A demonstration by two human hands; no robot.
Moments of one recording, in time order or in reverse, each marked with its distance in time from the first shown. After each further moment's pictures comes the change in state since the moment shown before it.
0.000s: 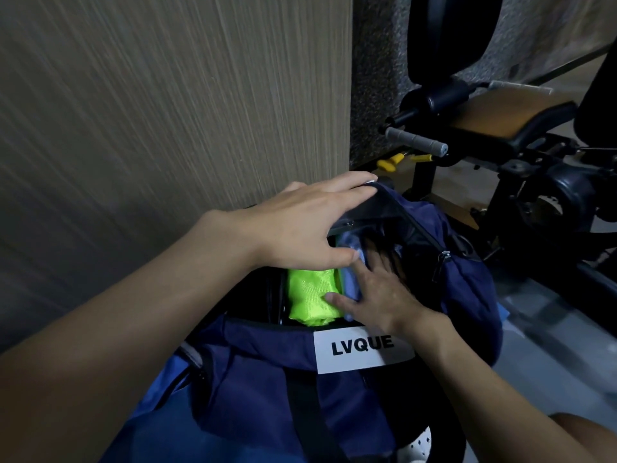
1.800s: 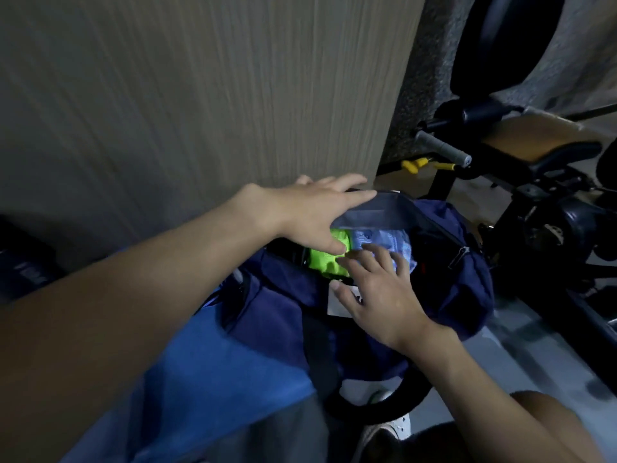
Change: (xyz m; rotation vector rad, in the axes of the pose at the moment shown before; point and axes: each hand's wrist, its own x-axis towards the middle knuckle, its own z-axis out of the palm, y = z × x) left_hand -0.047 0.004 0.019 0.062 -0.080 -0.123; right_hand -0.081 -0.056 -0.016 -0.222 0.113 -0.254
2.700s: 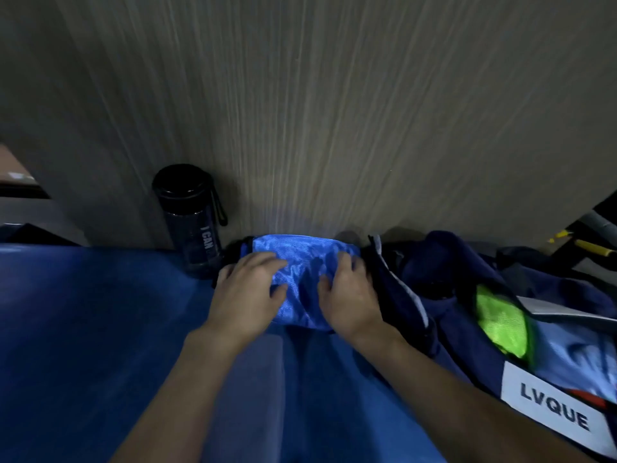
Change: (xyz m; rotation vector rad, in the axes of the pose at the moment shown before) left_hand -0.259 -0.127 0.171 -0.434 0.502 -0.933; right_hand 0.125 -0.242 0.112 0.233 -0.165 0.109
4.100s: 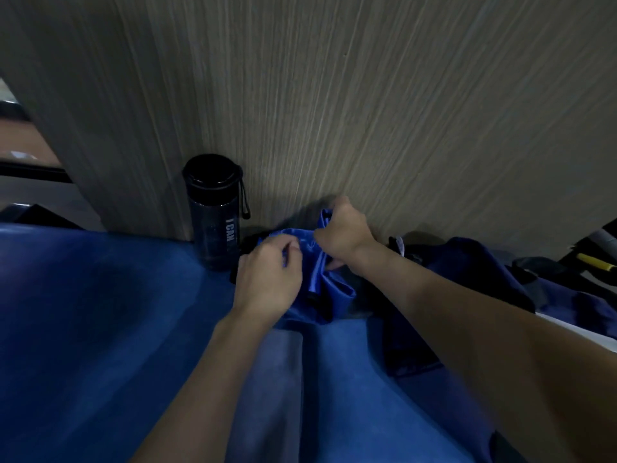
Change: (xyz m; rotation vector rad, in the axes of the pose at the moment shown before) left_hand 0.009 -0.001 -0.008 -0.482 0.195 -0.197; right_hand 0.050 -0.088 -0.042 0.314 -0.210 0.070
